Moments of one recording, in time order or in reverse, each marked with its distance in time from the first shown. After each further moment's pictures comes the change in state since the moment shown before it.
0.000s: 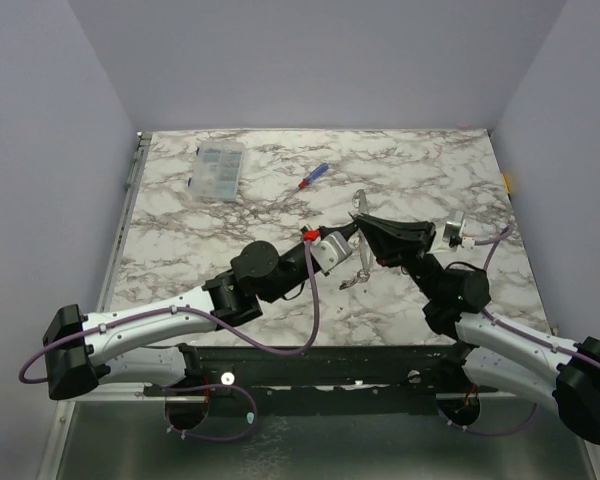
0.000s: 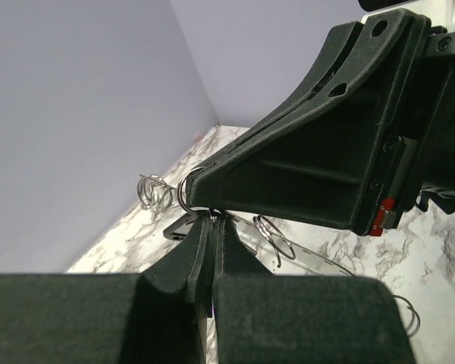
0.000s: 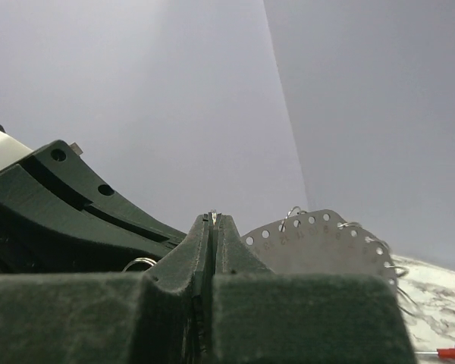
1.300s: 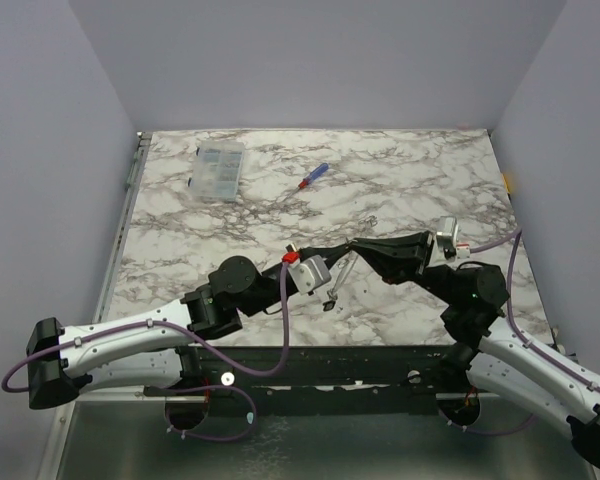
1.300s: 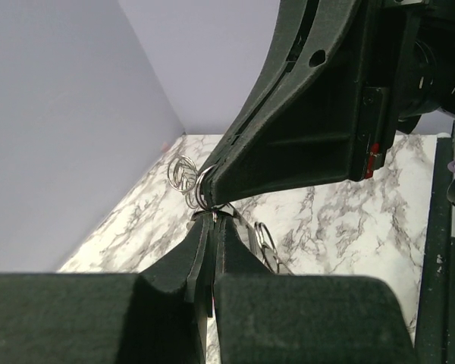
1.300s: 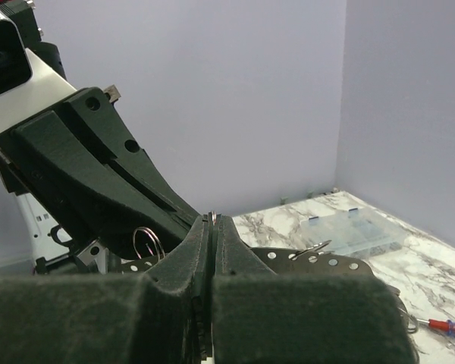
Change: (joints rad) left arm -0.029 -0.167 -0.106 -0.042 0.076 0.000; right arm 0.000 -0.251 0.095 -0.511 -0.247 -0.147
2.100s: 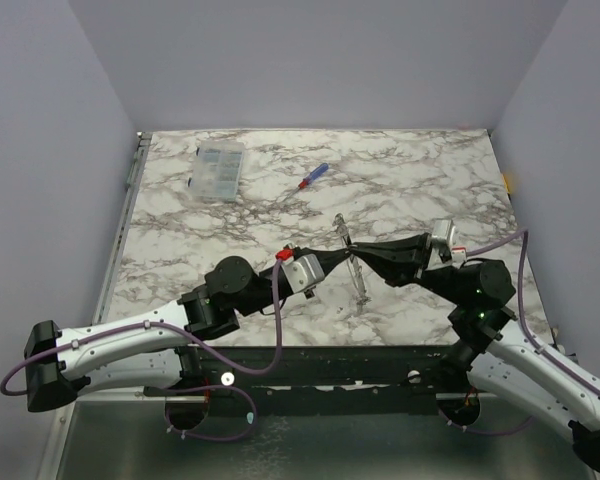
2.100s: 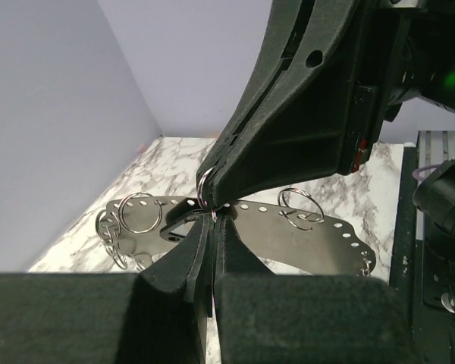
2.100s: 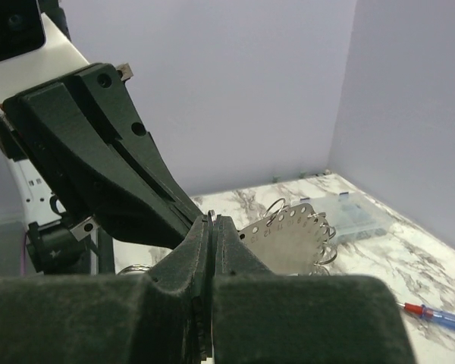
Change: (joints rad) left arm 0.008 -0.016 -0.017 0.011 0.061 -0.085; right arm 0.003 -0.040 0.063 -0.183 -0.035 -0.106
